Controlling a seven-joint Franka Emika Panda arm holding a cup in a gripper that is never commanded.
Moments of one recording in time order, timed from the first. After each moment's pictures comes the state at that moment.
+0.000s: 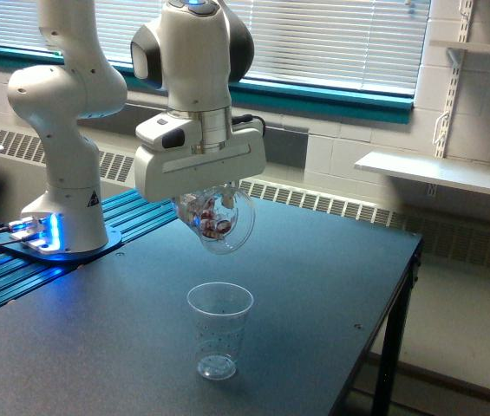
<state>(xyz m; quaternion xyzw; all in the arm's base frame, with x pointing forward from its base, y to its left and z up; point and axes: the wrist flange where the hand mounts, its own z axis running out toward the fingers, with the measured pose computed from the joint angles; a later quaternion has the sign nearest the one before) 0.445 -0.212 0.338 -0.79 0.61 0.02 0.07</state>
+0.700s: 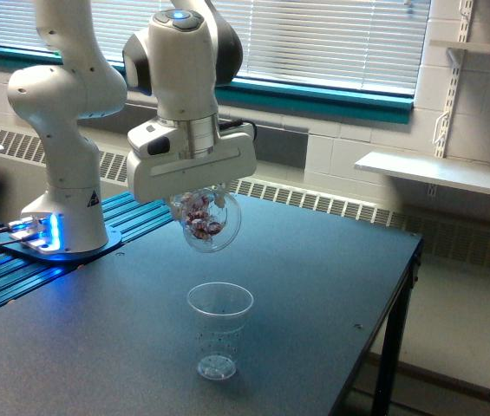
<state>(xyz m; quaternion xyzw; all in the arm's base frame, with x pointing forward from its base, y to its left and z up) 0.411 -0.191 0.322 -0.74 0.66 0.05 0.09</state>
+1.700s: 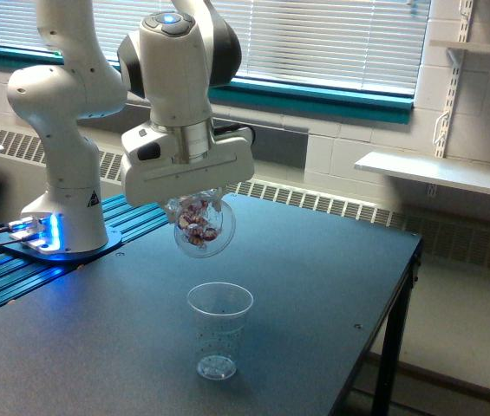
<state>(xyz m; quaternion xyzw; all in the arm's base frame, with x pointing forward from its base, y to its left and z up) 0.416 -0.207 0.319 -0.72 0.69 0.08 0.10</state>
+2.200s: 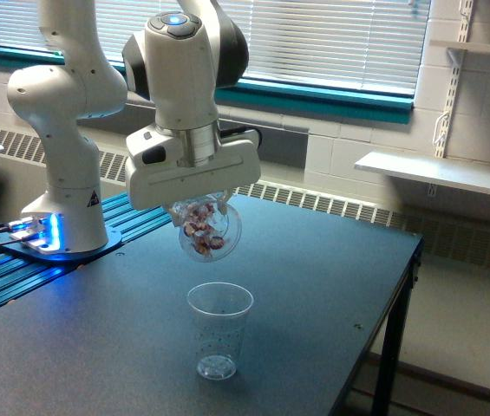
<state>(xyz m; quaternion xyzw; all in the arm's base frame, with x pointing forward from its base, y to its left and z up) 0.431 -0.216 0.319 -0.71 0.69 0.08 0.10</state>
